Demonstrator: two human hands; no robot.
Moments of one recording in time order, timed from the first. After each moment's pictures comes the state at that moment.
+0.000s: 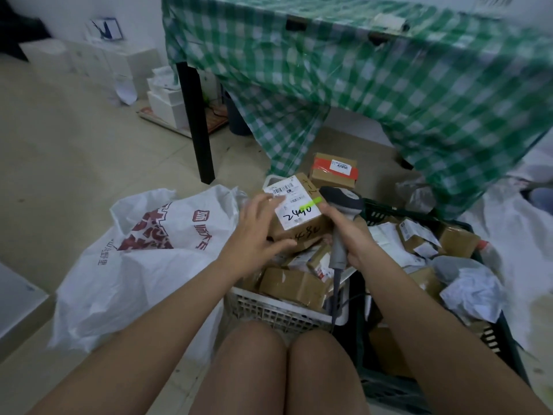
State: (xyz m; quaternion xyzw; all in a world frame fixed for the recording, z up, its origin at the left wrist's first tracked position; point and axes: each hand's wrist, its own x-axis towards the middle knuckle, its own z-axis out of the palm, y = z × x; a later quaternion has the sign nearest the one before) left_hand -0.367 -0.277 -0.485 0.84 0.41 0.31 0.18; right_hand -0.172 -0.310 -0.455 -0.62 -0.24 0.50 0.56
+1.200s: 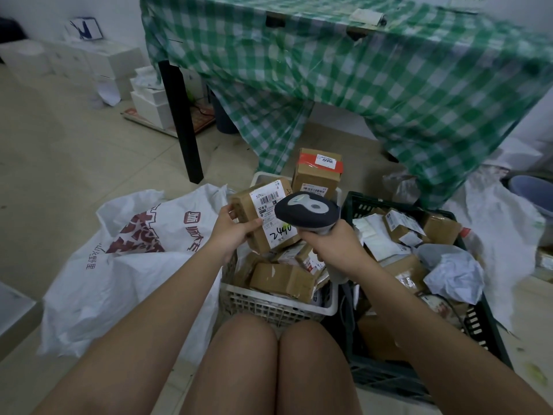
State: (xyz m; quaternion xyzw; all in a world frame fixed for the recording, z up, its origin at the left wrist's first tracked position) left_hand -0.362 -0.253 -0.499 0.43 0.52 0.40 0.63; right_hand -0.177 -0.357 -0.445 -0.66 -0.52 0.37 0.40
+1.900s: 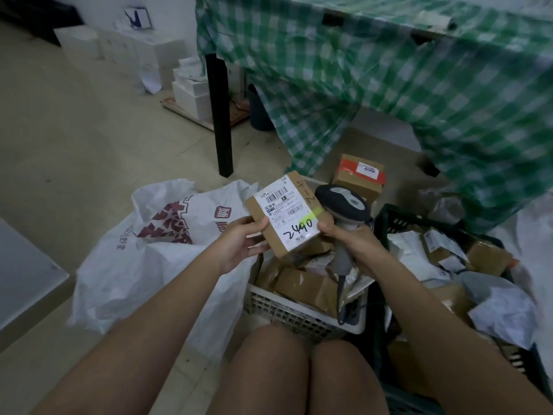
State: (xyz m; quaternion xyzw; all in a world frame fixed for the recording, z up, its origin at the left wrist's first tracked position) left_hand -0.420 -0.254 -0.502 0.34 0.43 0.36 0.75; right_hand -0.188 -0.302 -0.467 -0.60 -0.40 0.53 0.45
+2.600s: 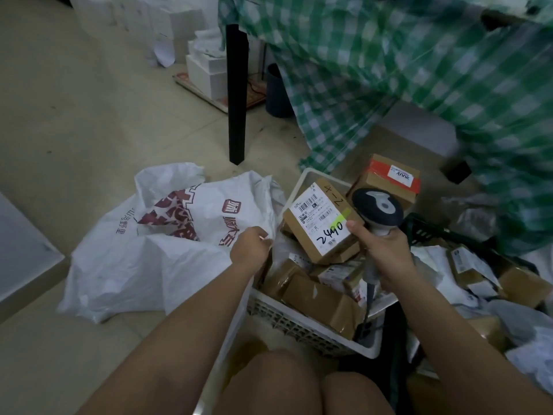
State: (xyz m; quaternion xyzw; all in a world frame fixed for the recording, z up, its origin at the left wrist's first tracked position) left_hand -0.404 -0.203 -0.599 0.57 0.71 0.23 0.35; right_hand -0.182 -0.261 -0.499 -0.70 -0.37 0.40 0.47
